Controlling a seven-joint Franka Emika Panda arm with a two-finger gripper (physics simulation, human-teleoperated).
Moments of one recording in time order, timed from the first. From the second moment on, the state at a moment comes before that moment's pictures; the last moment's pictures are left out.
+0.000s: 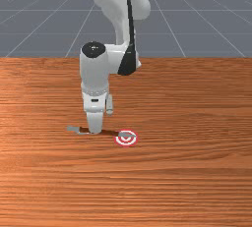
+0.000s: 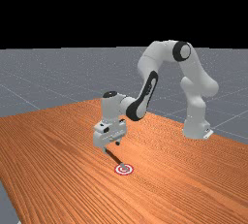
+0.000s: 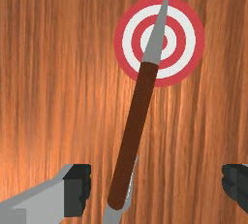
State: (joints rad) arm -0.17 0.59 0.01 -1.92 -0.10 2.47 -0.95
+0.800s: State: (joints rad) arm -0.10 0.68 0.04 -1.91 -0.07 2.54 -0.85
